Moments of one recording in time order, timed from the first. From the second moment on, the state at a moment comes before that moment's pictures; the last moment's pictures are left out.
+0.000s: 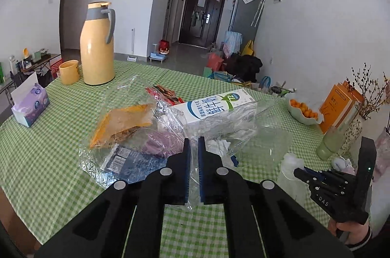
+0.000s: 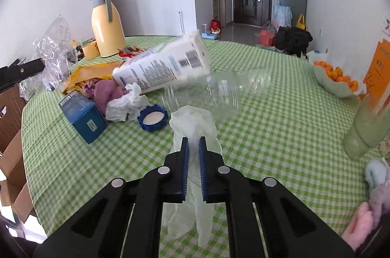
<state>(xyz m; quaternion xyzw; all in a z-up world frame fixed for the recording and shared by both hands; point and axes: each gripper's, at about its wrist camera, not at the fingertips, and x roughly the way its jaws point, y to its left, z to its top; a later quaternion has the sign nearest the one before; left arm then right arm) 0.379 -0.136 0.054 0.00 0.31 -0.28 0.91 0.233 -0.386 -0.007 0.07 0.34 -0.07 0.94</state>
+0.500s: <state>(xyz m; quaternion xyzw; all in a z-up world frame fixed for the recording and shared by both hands) 0.345 -0.090 0.065 -0.03 0.27 -0.26 0.93 0.197 -0.366 0.040 0.05 0.28 -0.08 0.96</state>
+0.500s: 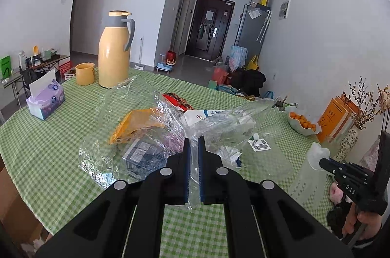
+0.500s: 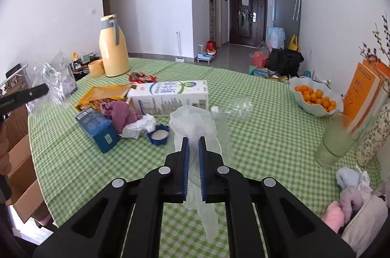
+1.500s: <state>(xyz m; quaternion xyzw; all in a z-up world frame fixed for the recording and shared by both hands) 0.297 0.213 0.029 -0.12 0.29 0.08 0.95 0.345 -0.023 0.029 -0.05 0.30 0.30 0.90</state>
